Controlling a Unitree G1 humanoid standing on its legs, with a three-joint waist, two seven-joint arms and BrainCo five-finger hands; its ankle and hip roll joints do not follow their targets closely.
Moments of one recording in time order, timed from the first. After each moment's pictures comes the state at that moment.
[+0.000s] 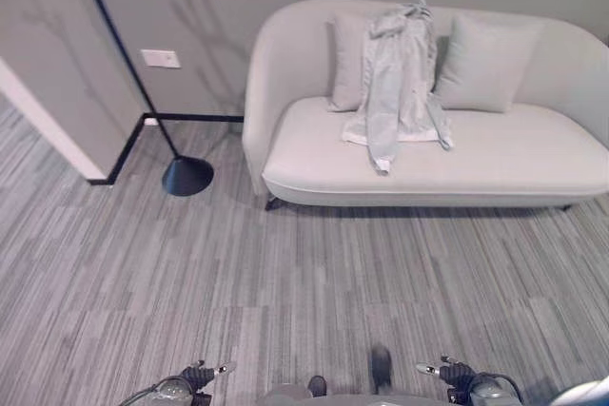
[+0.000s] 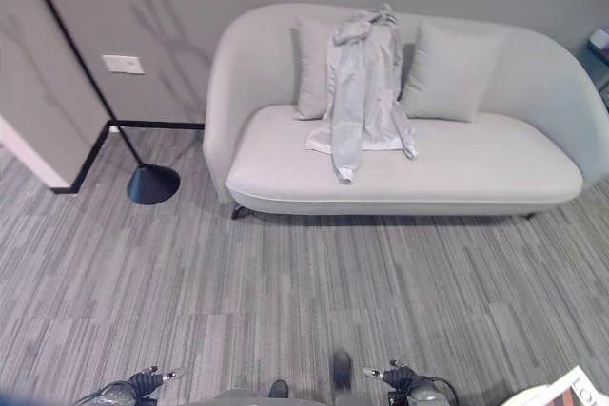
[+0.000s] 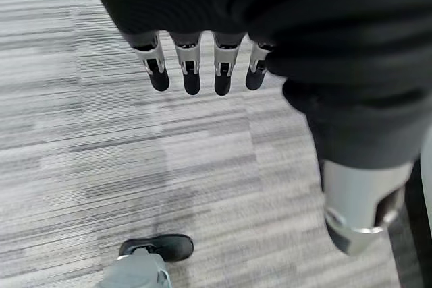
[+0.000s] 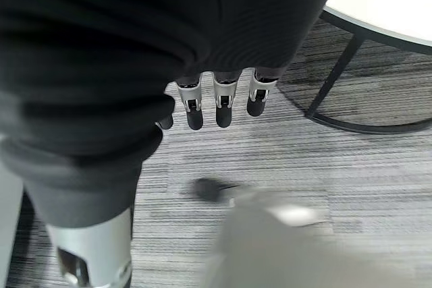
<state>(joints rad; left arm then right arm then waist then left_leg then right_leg) -0.12 0.33 -0.12 1.34 -0.09 -0.02 -0.04 -0.06 -0.26 0.13 1.20 0.09 -0.01 0.06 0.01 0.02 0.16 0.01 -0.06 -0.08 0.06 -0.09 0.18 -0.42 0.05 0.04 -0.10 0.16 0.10</state>
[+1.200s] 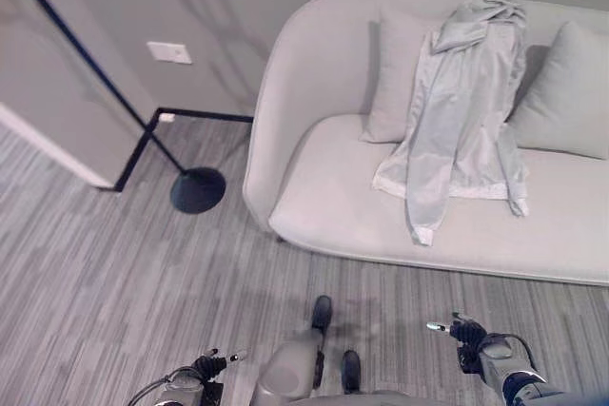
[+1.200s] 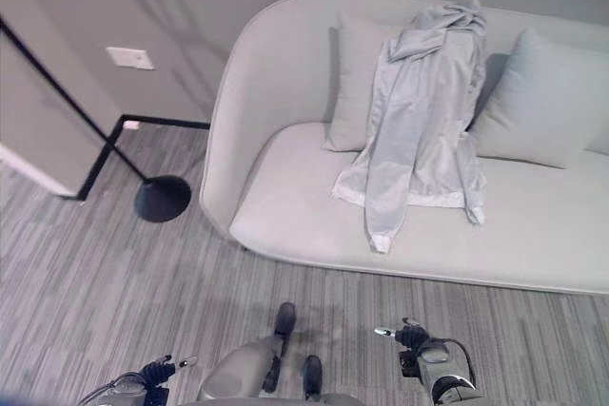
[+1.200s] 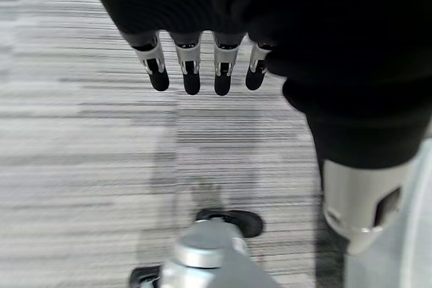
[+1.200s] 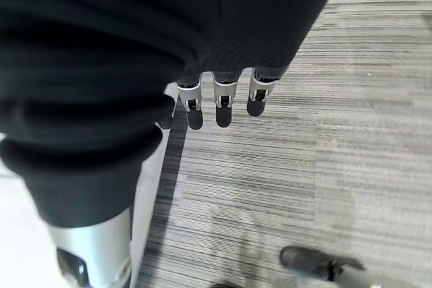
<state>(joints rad) -0.08 0.31 -0.08 1.30 -0.09 -0.02 -0.05 -0.18 -0.31 0.11 1.24 0.09 -0.01 0.04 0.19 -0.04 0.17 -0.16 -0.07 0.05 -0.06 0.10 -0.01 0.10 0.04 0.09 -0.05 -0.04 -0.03</state>
